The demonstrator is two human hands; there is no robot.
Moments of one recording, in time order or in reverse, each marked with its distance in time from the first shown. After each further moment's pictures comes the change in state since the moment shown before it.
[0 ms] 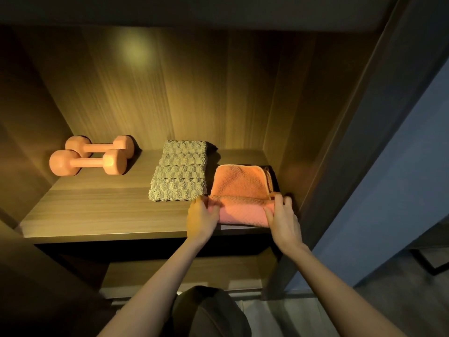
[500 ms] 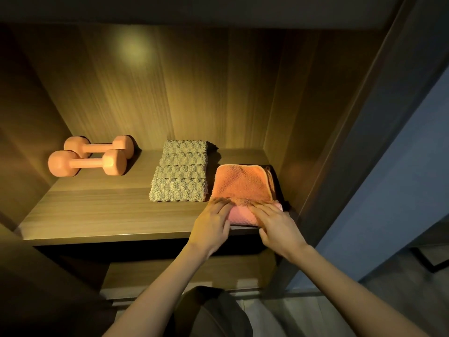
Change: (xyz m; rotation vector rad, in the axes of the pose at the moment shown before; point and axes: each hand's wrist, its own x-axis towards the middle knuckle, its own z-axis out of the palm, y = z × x) left_hand -0.014 -0.009 -0.005 0.443 -0.139 0.696; right_hand -0.003 0.004 0.001 -0.231 -0.143 -0.500
